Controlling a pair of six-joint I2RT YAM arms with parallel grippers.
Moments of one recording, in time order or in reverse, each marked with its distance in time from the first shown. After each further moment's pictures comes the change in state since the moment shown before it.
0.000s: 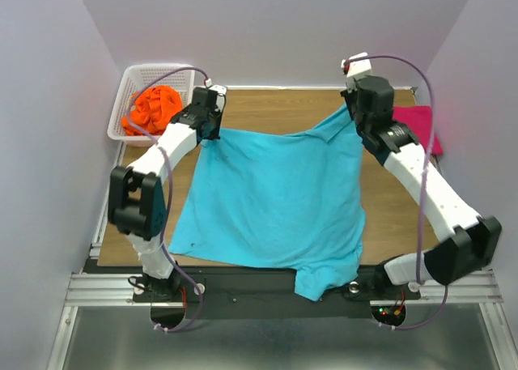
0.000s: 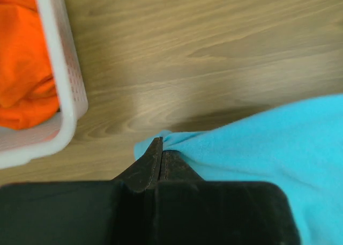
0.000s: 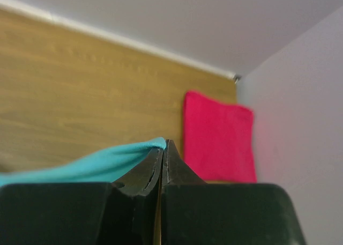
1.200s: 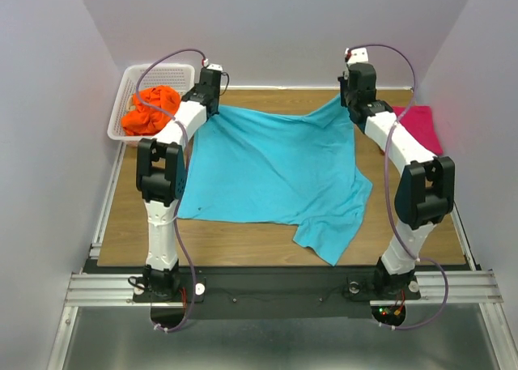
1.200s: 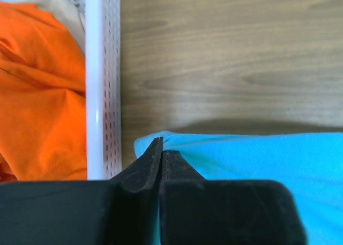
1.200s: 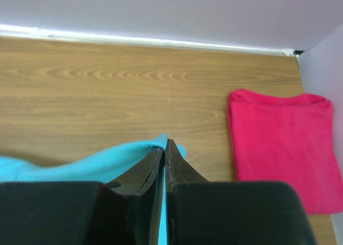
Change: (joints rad) left arm 0.059 0.512 0.462 0.034 -0.224 0.005; right arm -0.191 0.486 0.114 0.154 -0.181 0.233
